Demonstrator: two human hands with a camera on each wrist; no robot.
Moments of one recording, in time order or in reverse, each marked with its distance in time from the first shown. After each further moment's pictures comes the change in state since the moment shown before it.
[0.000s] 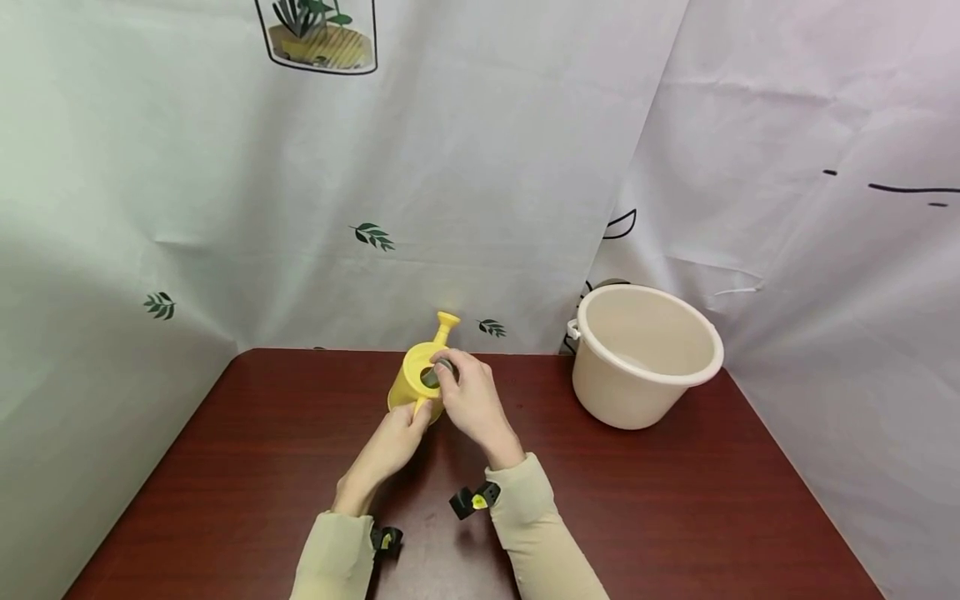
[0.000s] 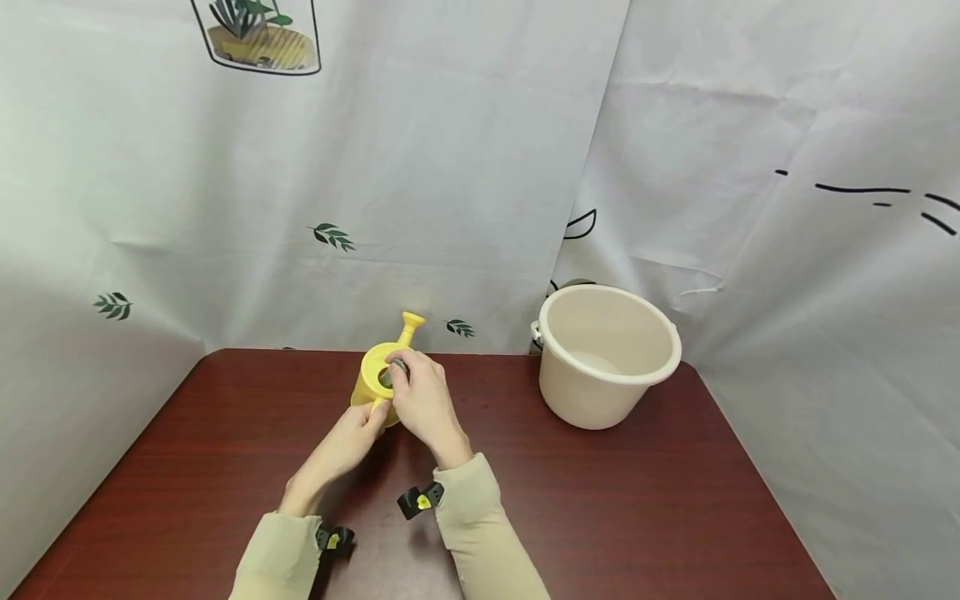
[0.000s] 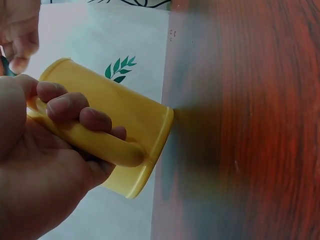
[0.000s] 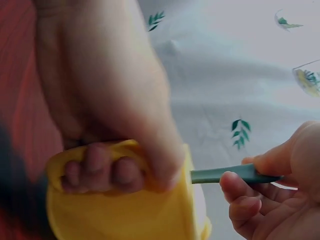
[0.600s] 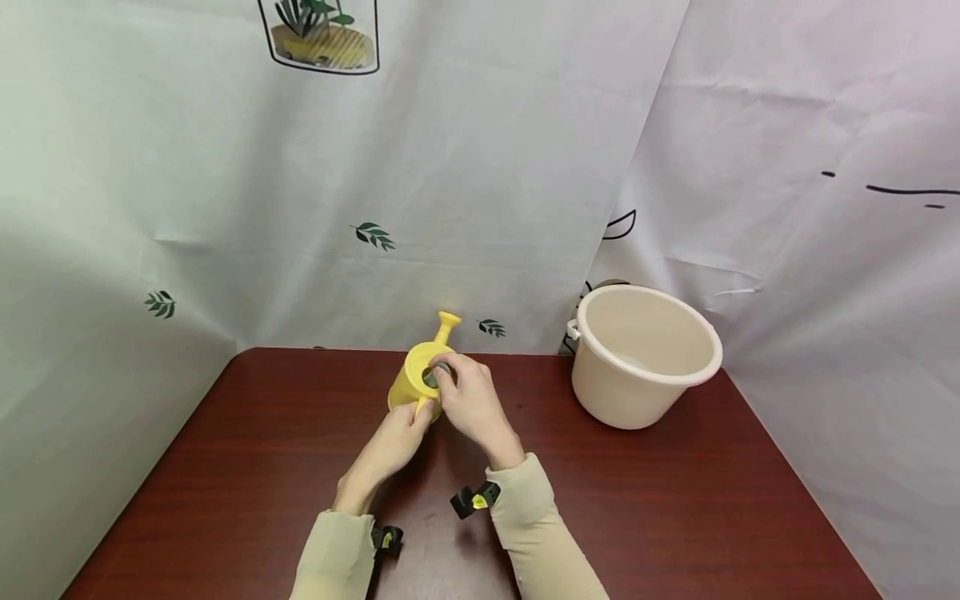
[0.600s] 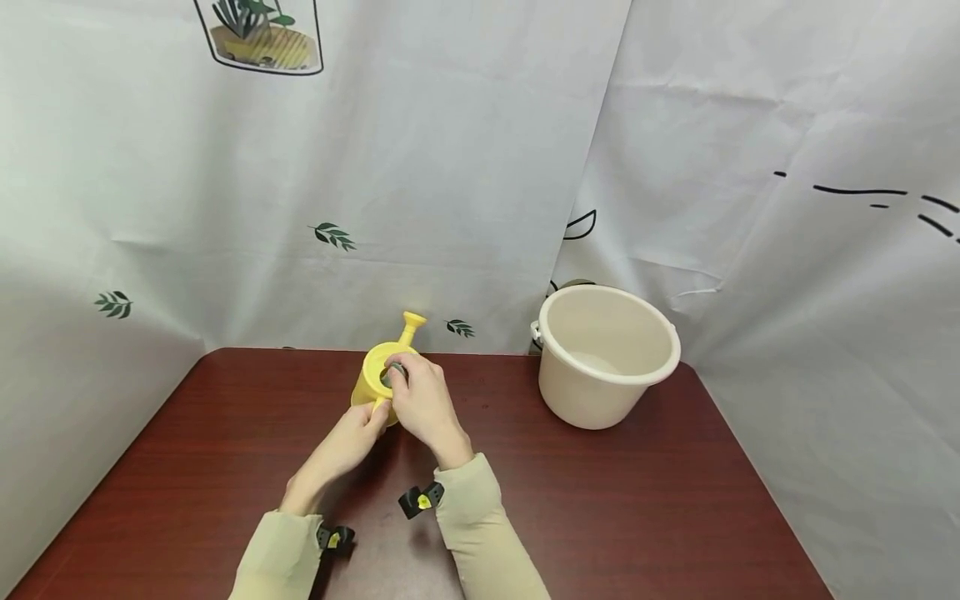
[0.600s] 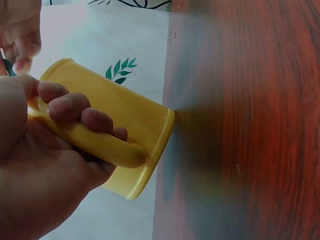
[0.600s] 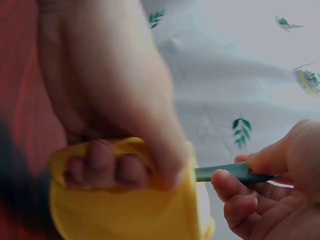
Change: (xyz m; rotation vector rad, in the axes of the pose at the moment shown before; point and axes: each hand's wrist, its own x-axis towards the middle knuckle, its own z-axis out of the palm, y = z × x) left_hand 0.001 -0.003 0.002 -0.013 -0.009 0.028; right_hand -0.001 0.003 0.001 -0.037 -0.015 -0.031
